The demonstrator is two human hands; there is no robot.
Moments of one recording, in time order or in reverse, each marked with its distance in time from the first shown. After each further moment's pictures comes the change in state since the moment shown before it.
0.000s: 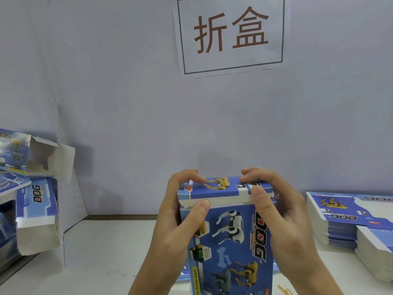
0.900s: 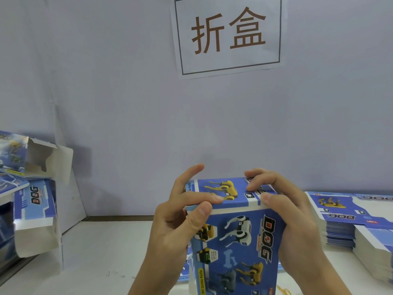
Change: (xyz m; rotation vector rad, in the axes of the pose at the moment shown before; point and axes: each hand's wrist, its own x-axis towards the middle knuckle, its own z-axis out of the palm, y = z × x) left_hand 0.000 0.008 0.008 -0.094 -0.024 0.017; right_hand 0.002 0.004 -0.016 0.079 0.016 0.146
